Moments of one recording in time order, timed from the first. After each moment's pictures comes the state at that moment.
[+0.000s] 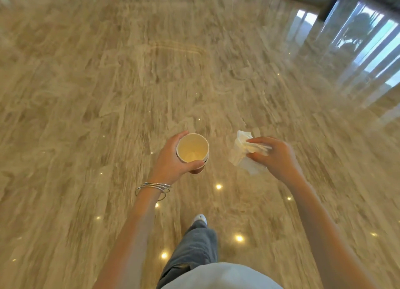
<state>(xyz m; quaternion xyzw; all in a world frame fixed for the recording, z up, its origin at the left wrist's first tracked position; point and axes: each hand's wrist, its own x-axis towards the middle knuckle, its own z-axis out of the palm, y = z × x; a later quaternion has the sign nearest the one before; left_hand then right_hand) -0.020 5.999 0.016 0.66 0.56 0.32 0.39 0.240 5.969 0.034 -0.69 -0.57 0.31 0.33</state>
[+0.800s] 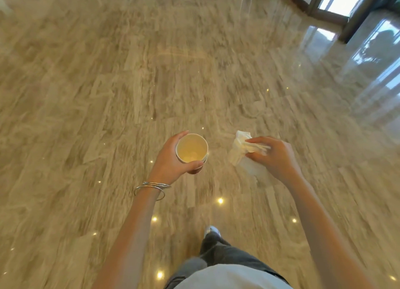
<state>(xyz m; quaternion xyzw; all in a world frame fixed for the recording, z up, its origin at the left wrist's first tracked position) 0.043 6.549 0.026 0.65 0.56 0.33 0.39 0.306 6.527 0.048 -0.68 -0.59 0.30 0.31</state>
